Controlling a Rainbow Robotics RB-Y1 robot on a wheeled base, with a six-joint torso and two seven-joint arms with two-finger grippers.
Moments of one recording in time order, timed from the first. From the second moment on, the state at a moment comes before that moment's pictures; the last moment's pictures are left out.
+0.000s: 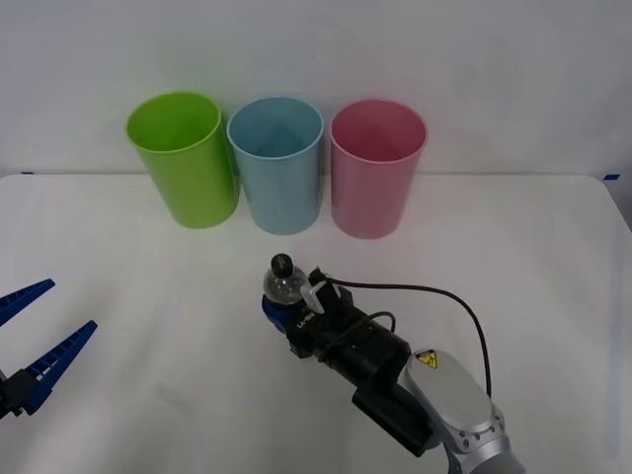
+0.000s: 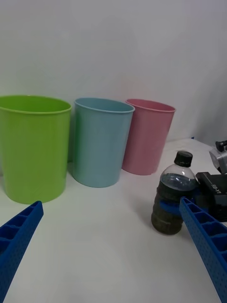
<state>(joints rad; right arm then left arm) -0.14 -0.06 0.41 -1.33 1.34 -0.37 0.24 0.35 0.40 0.52 -1.66 -0.96 -1.22 0.00</state>
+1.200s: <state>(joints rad) 0.08 -0.46 0.29 -2.03 1.28 -0.32 -0.14 0.35 0.40 0.52 -1.66 -0.96 -1.22 0.00</state>
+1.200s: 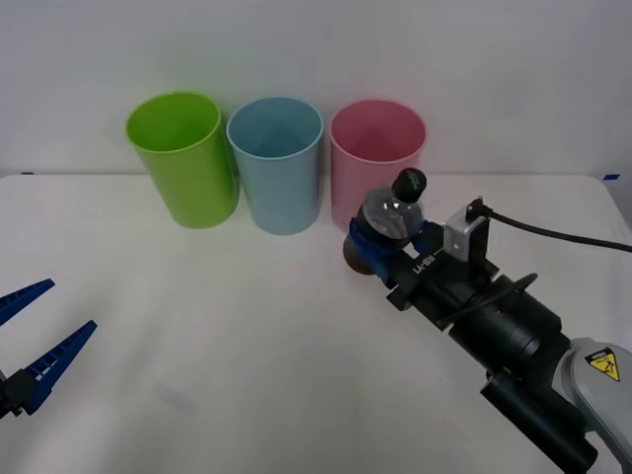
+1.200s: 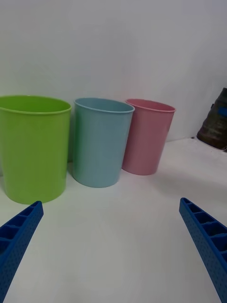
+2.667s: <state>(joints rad) -0.55 -0.51 0.26 -1.50 1.20 -0.32 -0.39 0.35 0.40 0.52 -1.66 -0.96 -1.22 0.00</state>
